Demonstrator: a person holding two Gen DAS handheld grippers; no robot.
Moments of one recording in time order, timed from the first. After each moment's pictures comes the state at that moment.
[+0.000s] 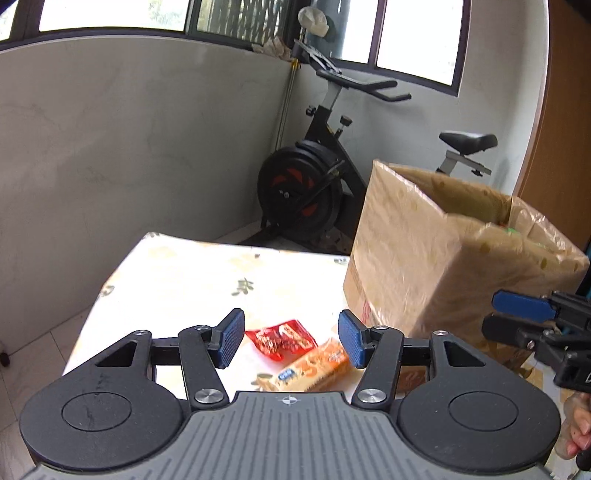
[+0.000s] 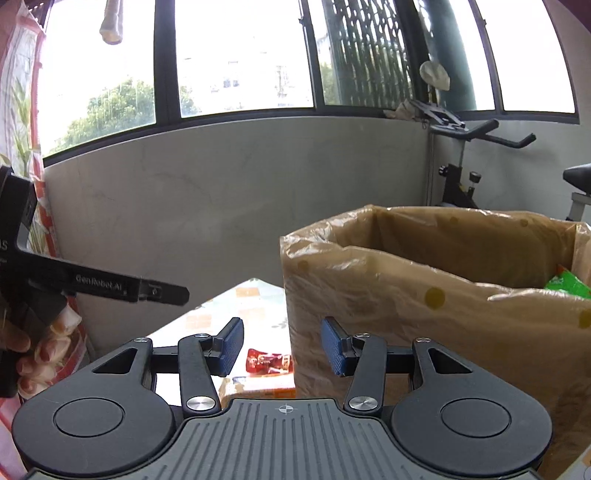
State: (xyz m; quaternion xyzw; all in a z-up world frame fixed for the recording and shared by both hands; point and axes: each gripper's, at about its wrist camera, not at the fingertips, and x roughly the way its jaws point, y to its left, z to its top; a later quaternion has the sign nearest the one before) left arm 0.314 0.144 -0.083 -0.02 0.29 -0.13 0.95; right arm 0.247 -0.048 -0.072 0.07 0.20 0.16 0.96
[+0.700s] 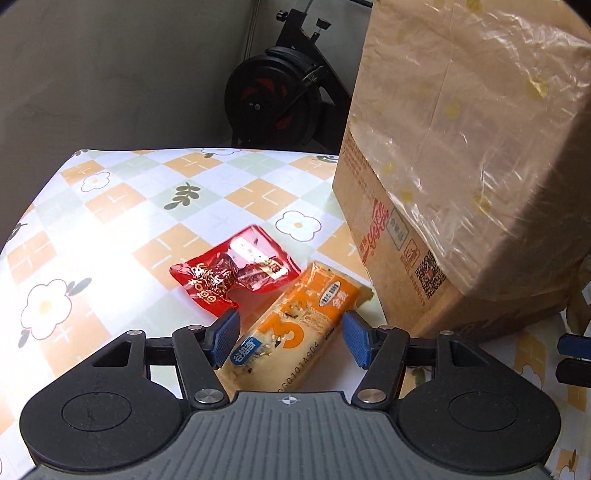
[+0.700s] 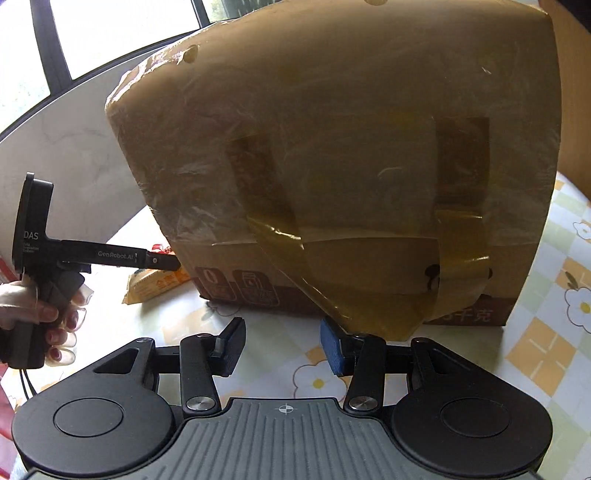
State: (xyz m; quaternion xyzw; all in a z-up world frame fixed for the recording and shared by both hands) left arm 0.398 0.103 -0.183 0.01 0.40 -0.17 0.90; right arm 0.224 -0.106 -0.170 0.16 0.34 0.06 0.92
